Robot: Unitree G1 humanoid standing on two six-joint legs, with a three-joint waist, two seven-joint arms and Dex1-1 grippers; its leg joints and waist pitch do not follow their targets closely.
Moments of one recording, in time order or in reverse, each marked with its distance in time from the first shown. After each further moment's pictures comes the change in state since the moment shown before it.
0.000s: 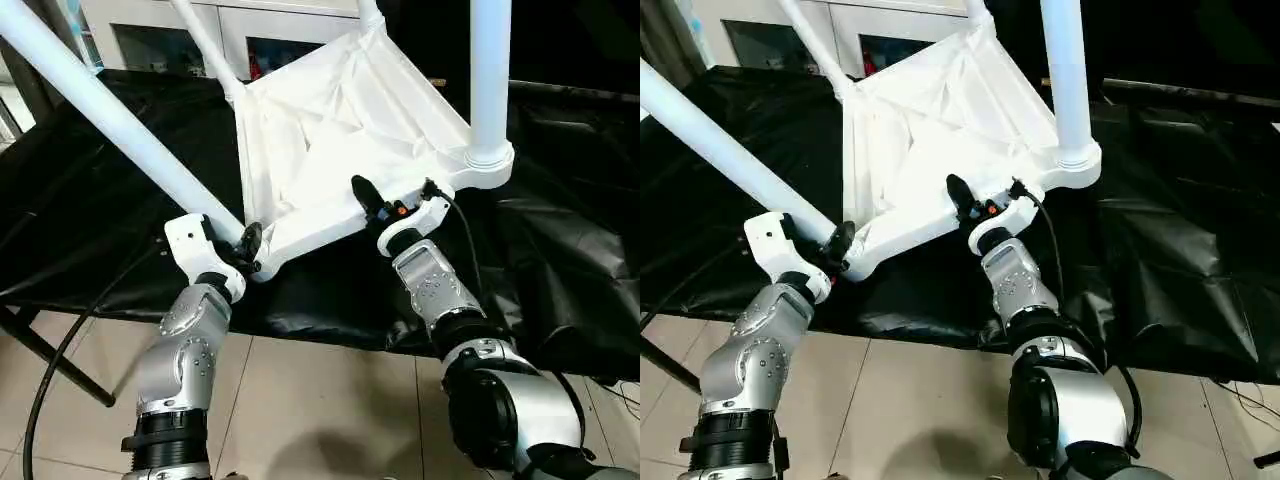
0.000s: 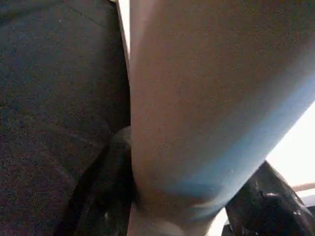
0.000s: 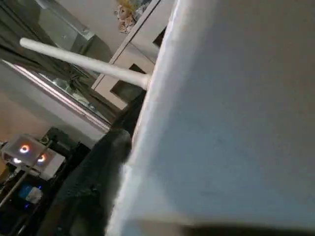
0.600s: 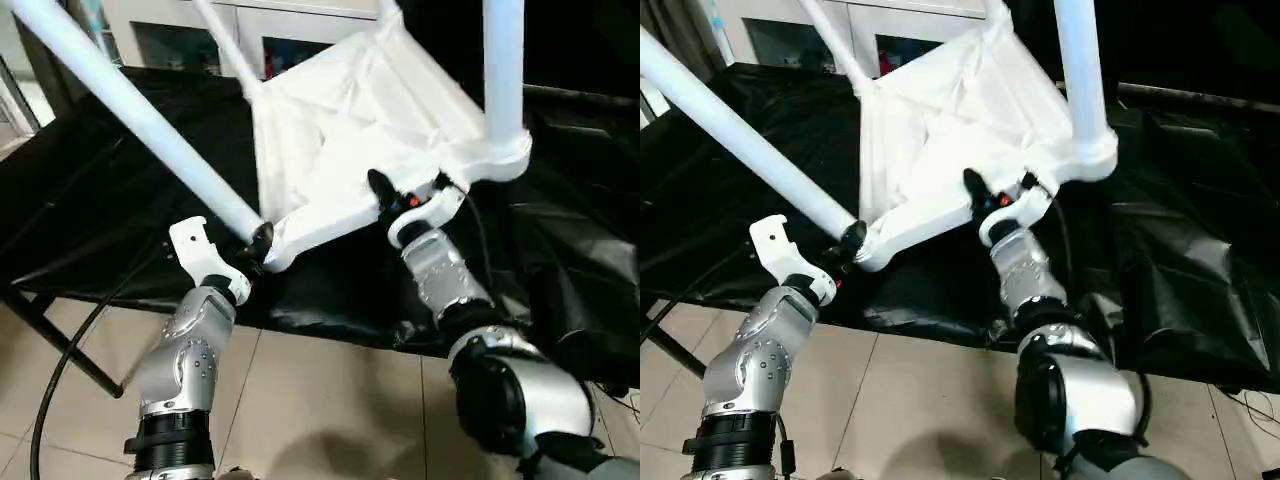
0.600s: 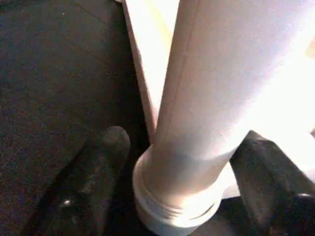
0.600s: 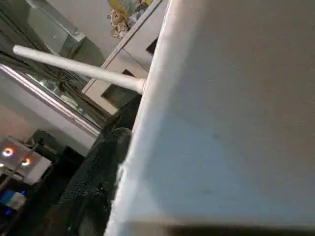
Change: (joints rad) left arm 0.008 0.002 0.015 0.014 -0.061 -0.015 -0.027; right arm -0.056 -0.054 -0.017 0.035 -0.022 -0.029 -0.076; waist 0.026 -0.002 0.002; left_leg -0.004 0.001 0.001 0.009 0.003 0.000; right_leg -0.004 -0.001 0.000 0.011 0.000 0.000
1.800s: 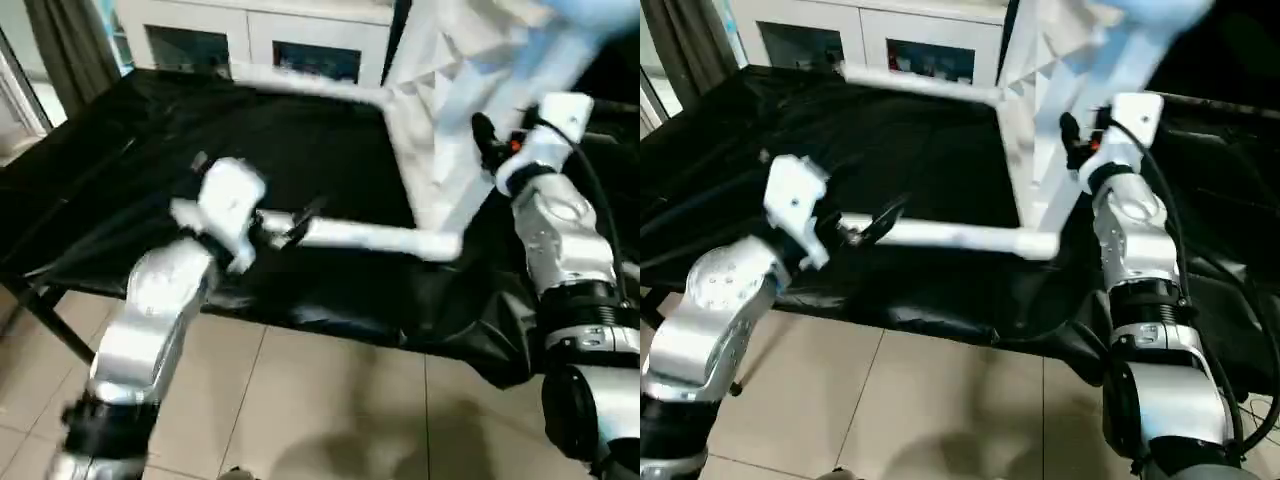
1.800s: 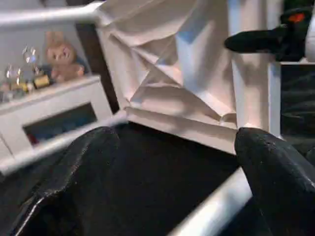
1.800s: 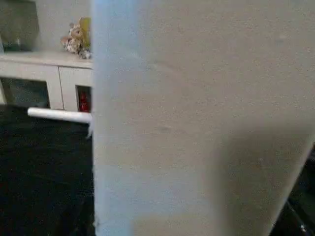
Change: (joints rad) left arm -0.096 0.388 -0.356 -0.298 0.282 -0.132 -0.350; right arm 0.091 -0.344 0.252 -0.435 -0.387 0.050 -0.188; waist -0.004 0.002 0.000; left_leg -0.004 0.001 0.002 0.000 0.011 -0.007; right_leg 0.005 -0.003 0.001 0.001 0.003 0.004
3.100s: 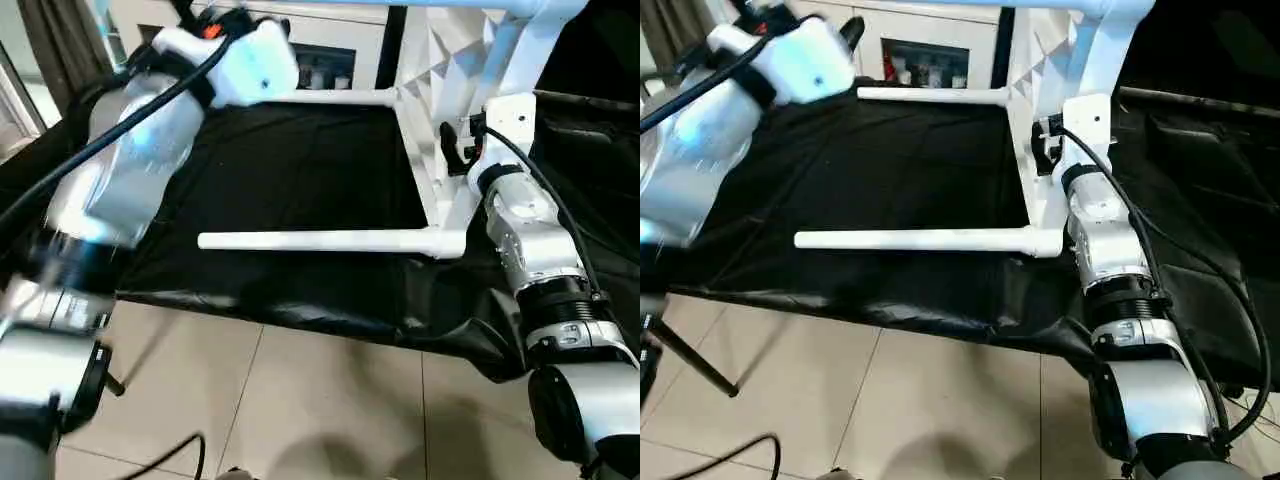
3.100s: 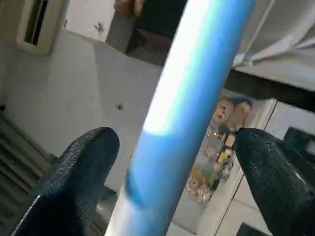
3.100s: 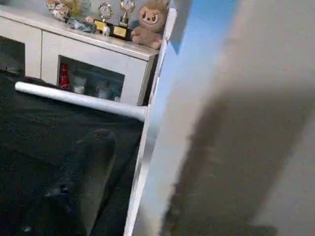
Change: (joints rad) left arm -0.598 0.224 -0.125 0.513 0.675 -0.407 0.314; right arm -0.019 0.052 0.100 0.013 -0.172 0.018 -0.130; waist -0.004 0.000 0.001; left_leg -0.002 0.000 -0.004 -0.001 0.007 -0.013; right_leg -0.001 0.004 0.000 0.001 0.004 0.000
